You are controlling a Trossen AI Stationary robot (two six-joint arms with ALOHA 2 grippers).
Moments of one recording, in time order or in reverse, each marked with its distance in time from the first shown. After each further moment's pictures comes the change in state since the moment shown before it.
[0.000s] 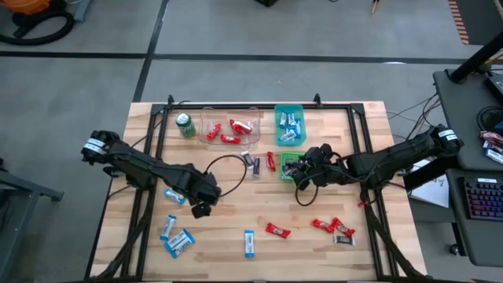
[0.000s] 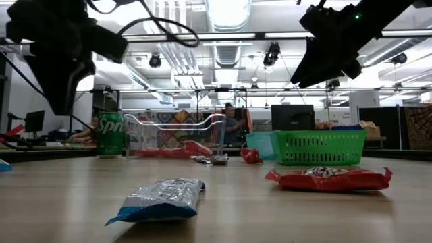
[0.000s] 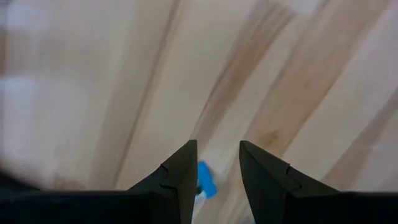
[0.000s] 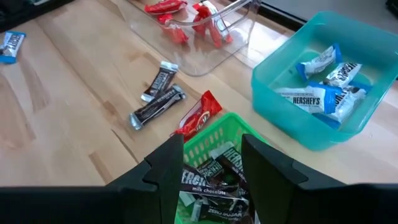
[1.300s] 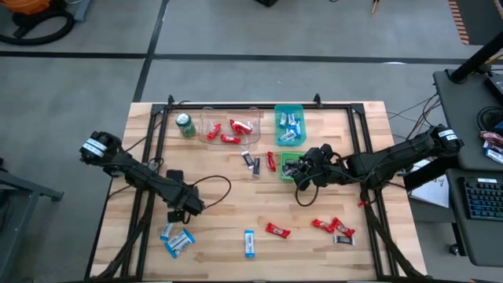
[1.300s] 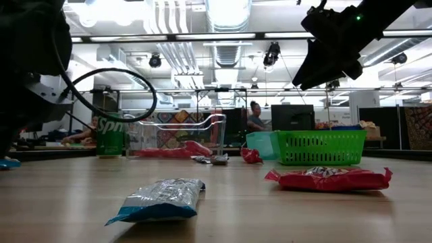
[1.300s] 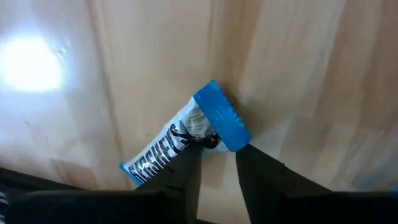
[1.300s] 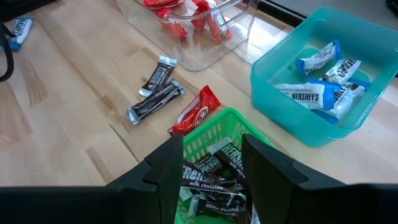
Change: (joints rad) left arm -0.143 0.000 -0.368 0.133 0.049 0.176; right arm 0.003 0.000 -0.002 -0.015 -0.008 0.000
